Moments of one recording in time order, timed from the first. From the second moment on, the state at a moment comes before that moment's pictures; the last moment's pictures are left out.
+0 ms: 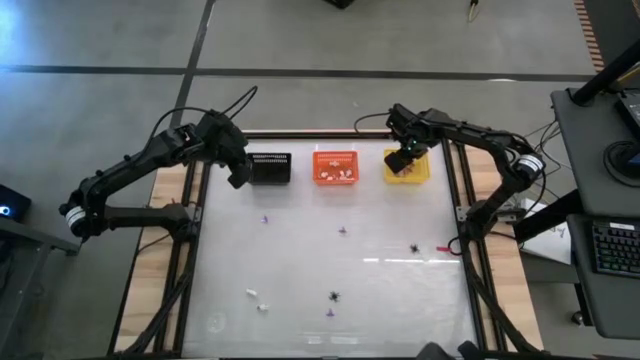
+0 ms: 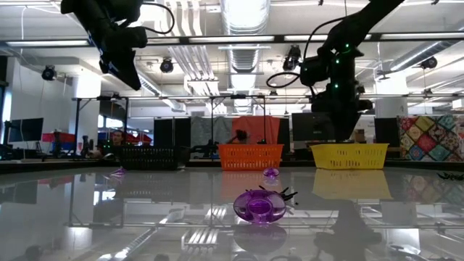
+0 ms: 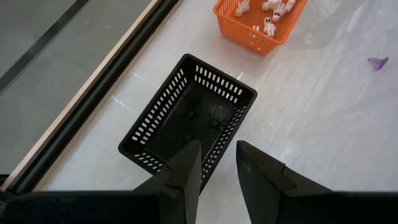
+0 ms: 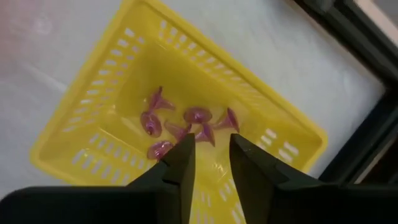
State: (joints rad) left arm 0.68 1.05 1.00 -0.87 0.06 0.12; right arm -0.79 1.62 1.15 -0.97 0.12 0.16
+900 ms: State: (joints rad) left arm 0.55 1.05 0.99 -0.97 0.25 0.04; right arm -0.57 1.51 1.15 -1.04 0.09 0.51
